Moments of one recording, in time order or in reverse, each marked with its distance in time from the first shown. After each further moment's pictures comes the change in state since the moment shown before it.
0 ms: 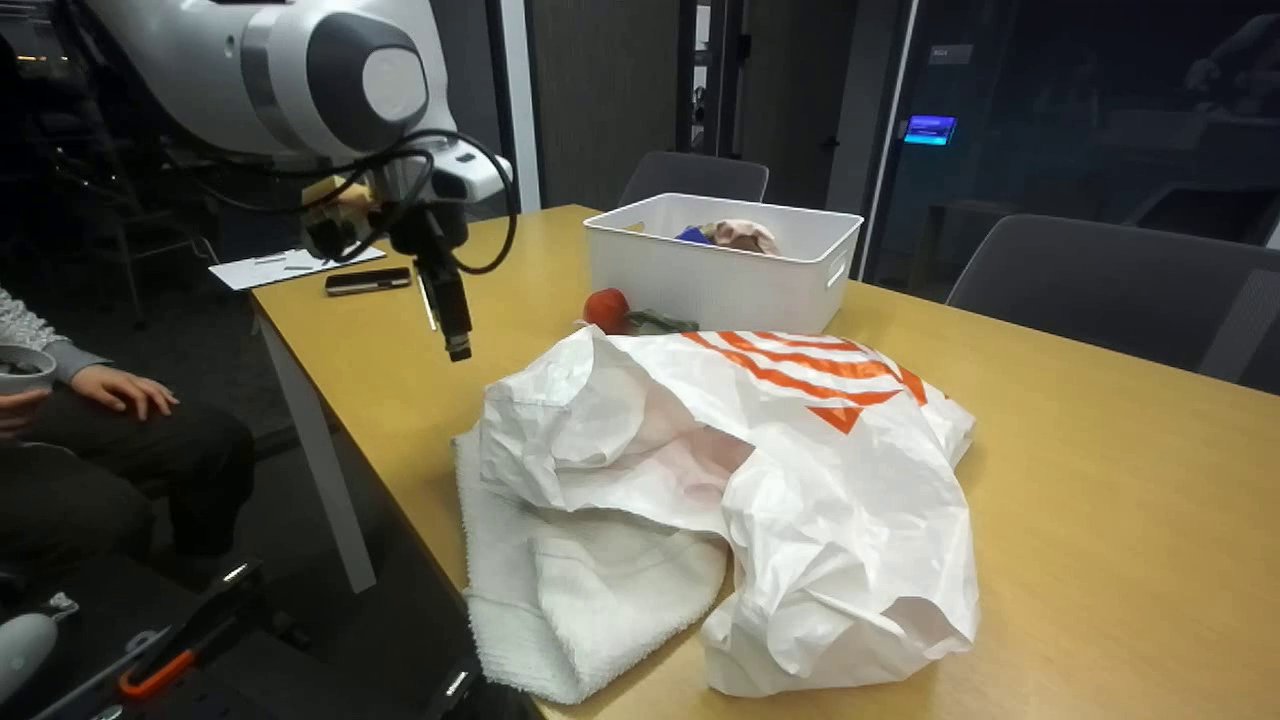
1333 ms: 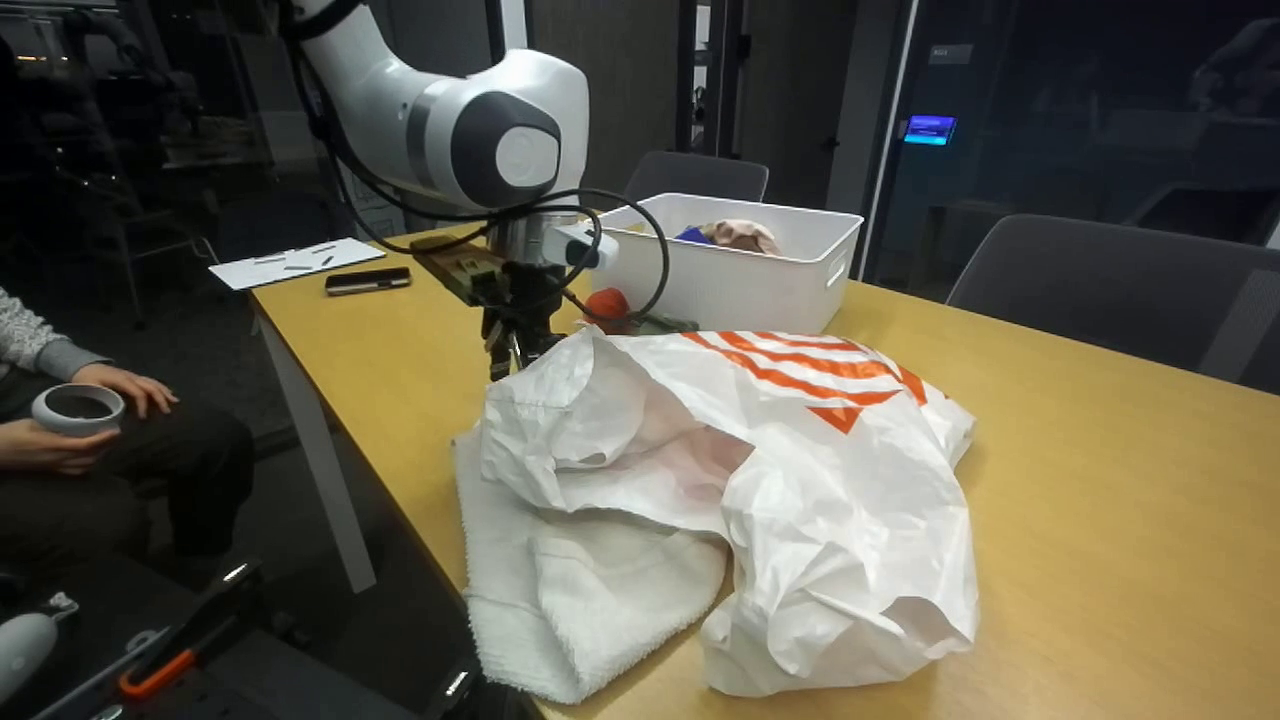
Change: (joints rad) arm -0.097 0.247 -0.095 0.204 0.170 -0.211 -0.520
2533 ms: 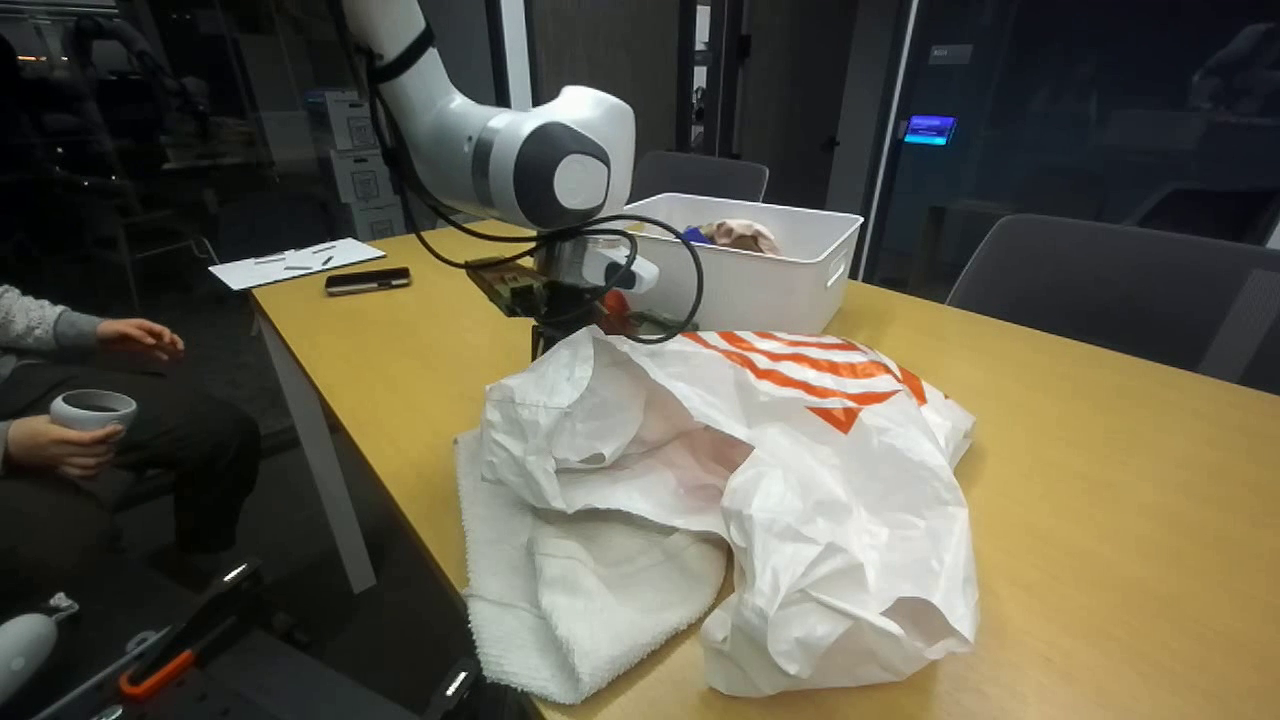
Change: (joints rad) arm 0.014 0.138 -0.076 0.142 -0.027 -0.074 0.117
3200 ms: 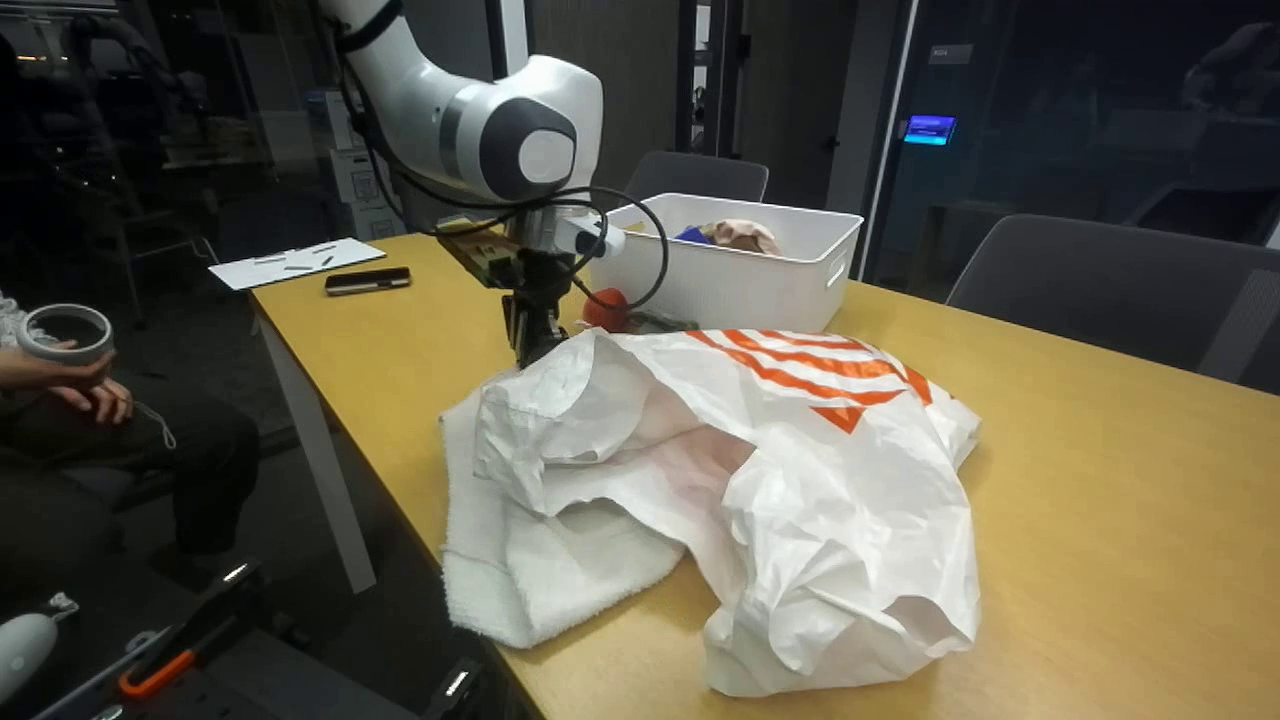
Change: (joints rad) arm 0.014 -0.024 0.078 0.038 0.089 0.031 -0.096
